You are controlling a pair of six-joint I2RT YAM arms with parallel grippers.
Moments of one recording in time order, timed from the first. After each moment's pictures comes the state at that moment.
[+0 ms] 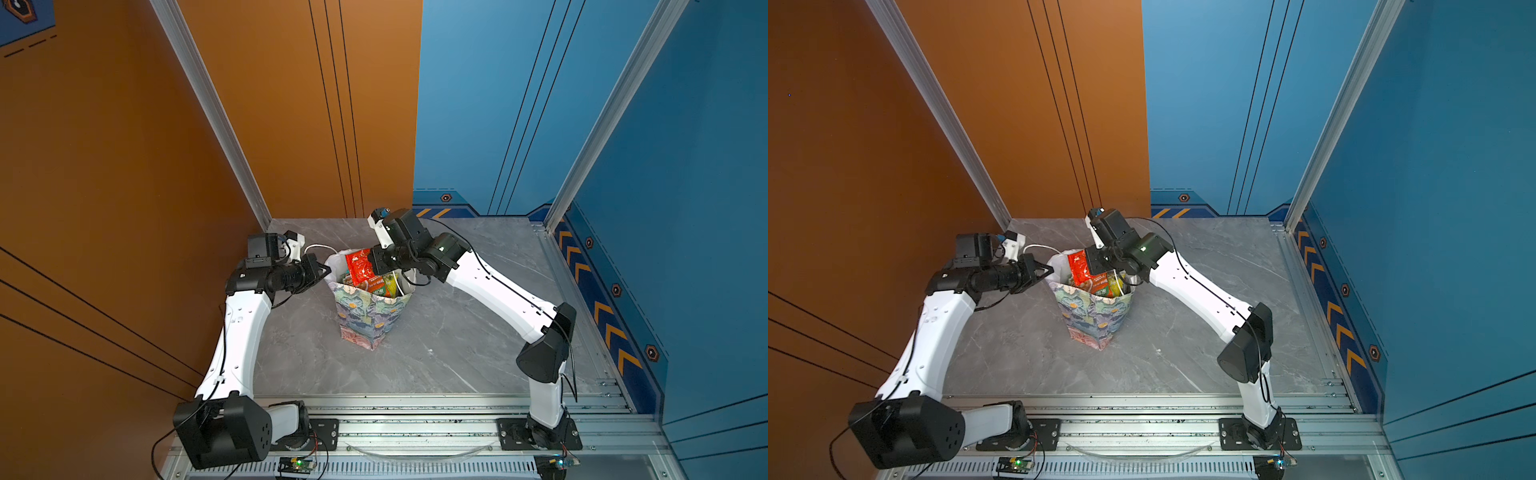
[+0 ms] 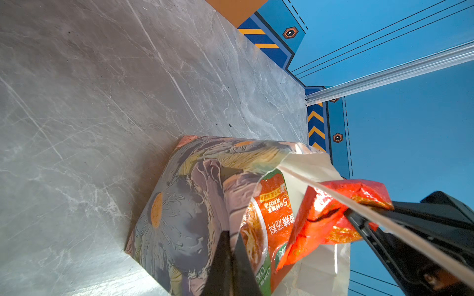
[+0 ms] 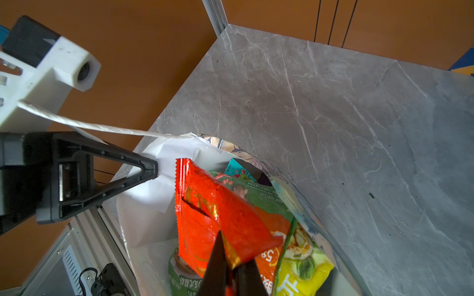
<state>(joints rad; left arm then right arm) 0.12 1.26 1.22 -0.79 0.66 -0.44 0.86 1.95 2.11 -0.80 -0.04 0.38</state>
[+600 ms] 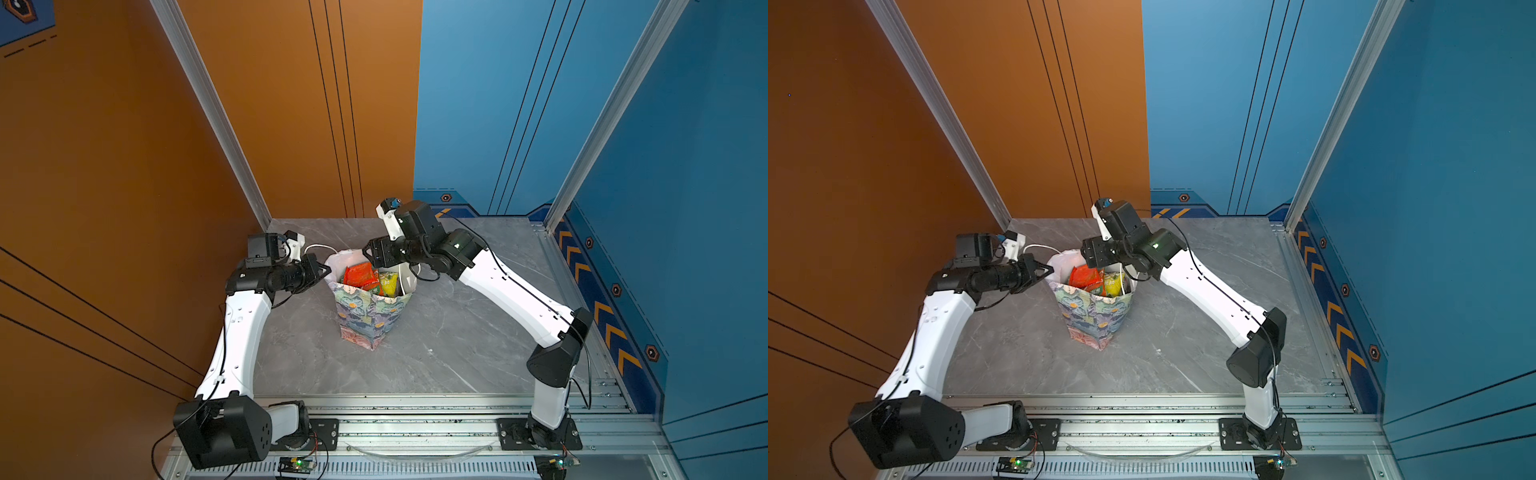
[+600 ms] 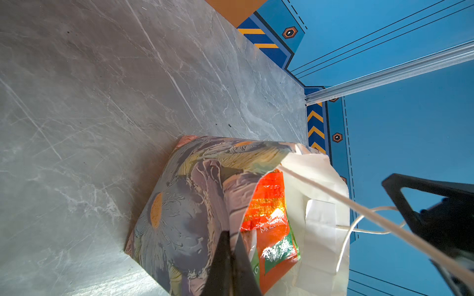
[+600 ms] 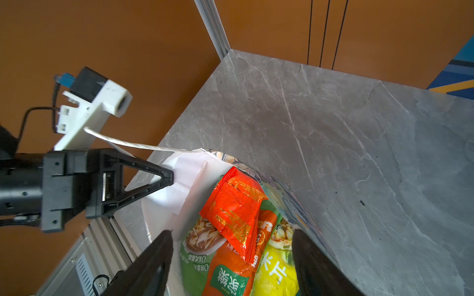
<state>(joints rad) 0.12 1.26 1.22 -0.79 0.66 -0.44 0.84 1.87 2.09 -0.78 -0.04 0.38</state>
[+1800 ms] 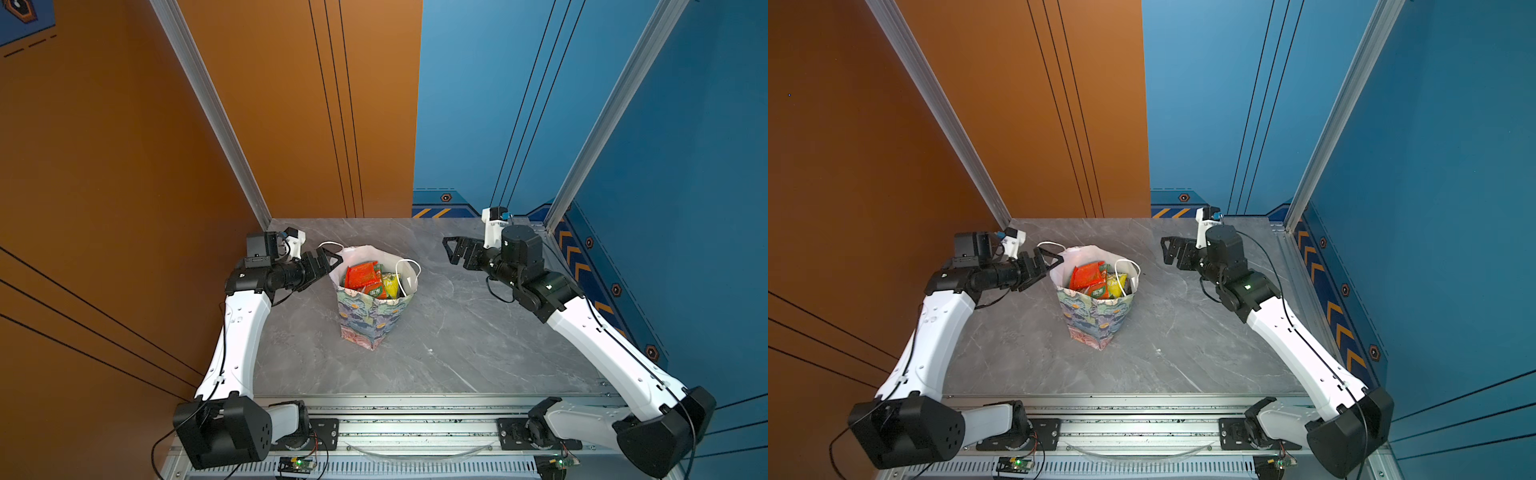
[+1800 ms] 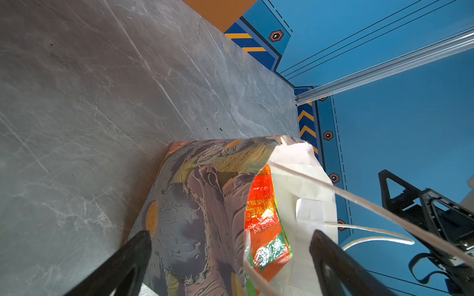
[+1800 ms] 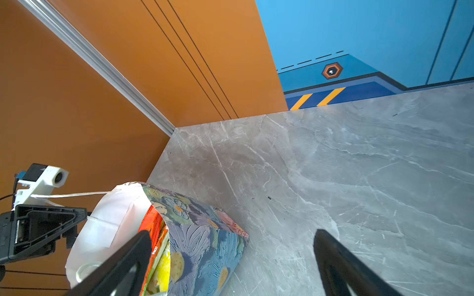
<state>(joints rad) 0.12 1.25 1.23 -0.76 0.70 -0.43 0.48 1.21 1.23 -0.35 -0.03 0.51</state>
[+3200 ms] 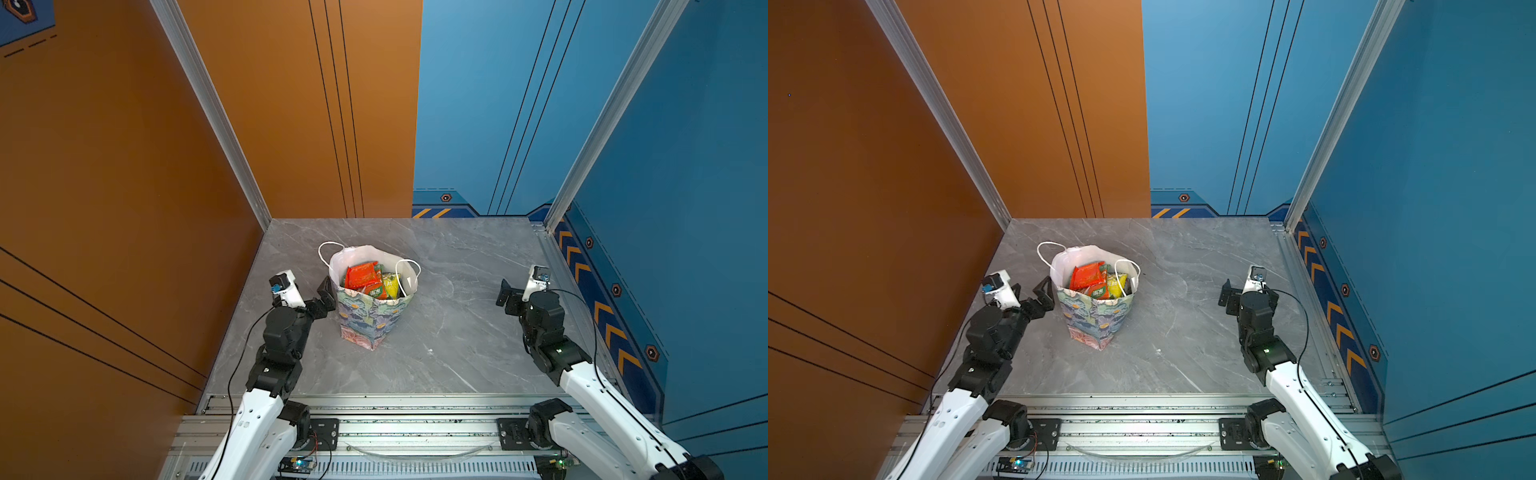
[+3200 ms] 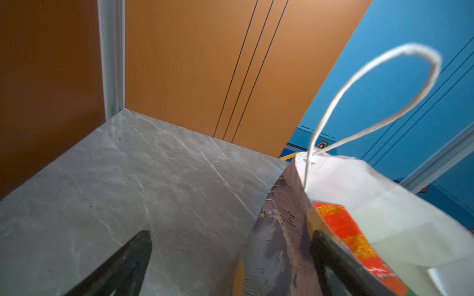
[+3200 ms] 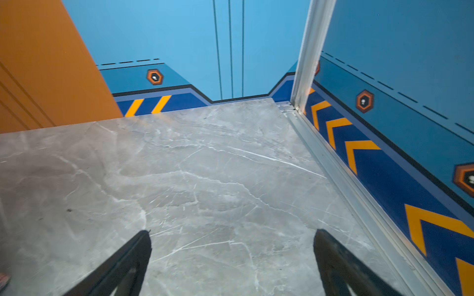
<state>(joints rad) -0.25 0.65 0.40 0.12 -0.27 -0.34 0.24 0.87 0.47 0.07 0.44 0.17</state>
